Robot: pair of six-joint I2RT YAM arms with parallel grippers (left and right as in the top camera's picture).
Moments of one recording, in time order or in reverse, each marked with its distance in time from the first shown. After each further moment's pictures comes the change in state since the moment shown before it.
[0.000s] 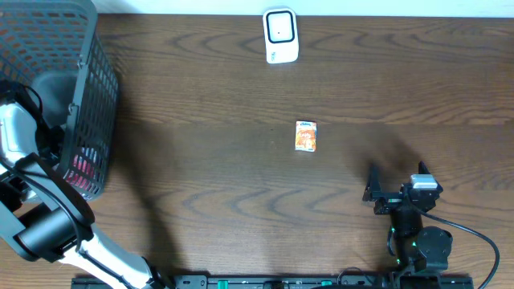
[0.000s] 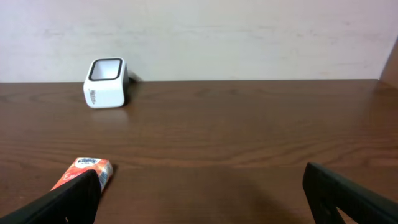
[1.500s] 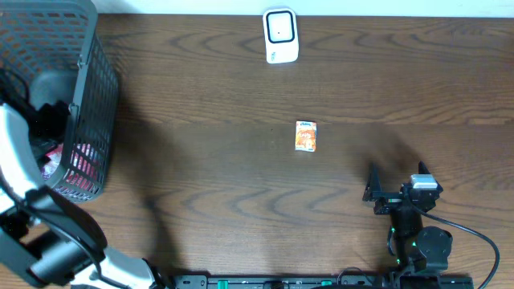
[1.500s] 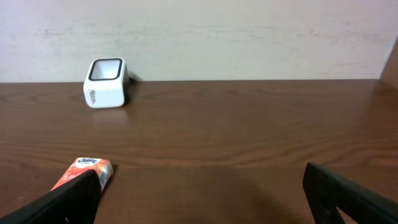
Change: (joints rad) left arm -0.023 -0.180 0.048 -0.066 0.295 -0.204; right arm 0.000 0.000 0.000 0.000 0.000 0.000
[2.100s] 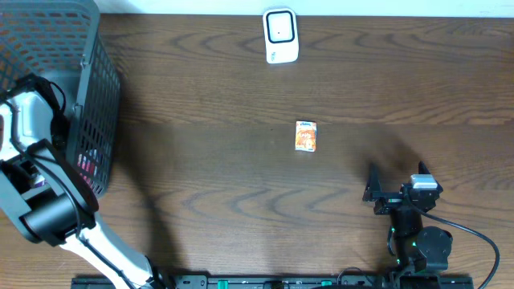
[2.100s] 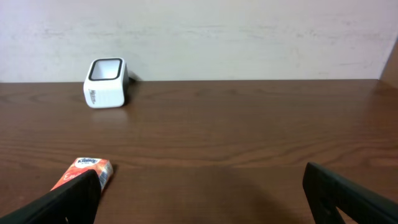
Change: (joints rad) left arm -0.064 0.268 0.000 -0.031 -0.169 -0.217; right arm 0.000 0.000 0.000 0.000 0.000 0.000
